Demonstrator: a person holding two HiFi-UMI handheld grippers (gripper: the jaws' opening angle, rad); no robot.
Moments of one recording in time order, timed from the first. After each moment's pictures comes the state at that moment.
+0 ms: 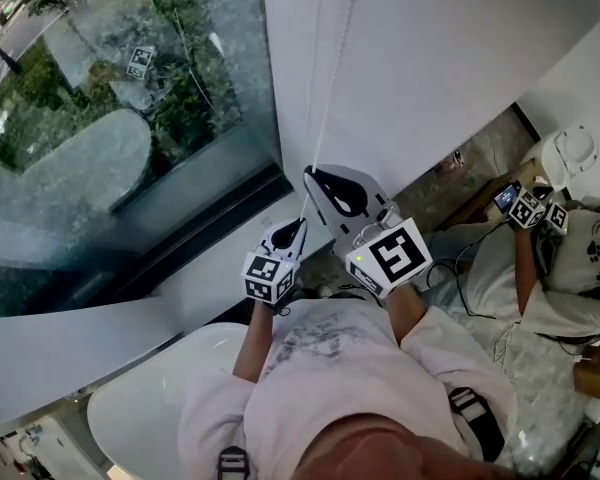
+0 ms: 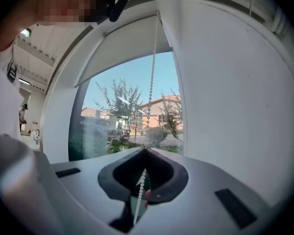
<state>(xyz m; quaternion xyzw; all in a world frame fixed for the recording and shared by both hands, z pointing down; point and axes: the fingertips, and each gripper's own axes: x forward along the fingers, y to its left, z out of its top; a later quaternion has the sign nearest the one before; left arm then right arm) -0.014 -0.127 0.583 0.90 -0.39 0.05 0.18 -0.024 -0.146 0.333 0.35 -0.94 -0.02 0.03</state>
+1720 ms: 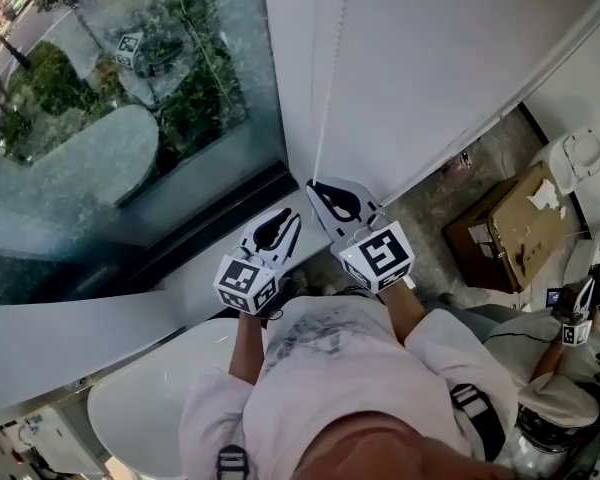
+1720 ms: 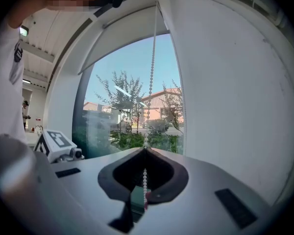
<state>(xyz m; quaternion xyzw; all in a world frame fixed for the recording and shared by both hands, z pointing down) -0.039 -0.117 0.488 0.91 -0.39 0.01 0.14 -0.017 -0.144 0.400 0.34 -0.94 0.00 0.07</state>
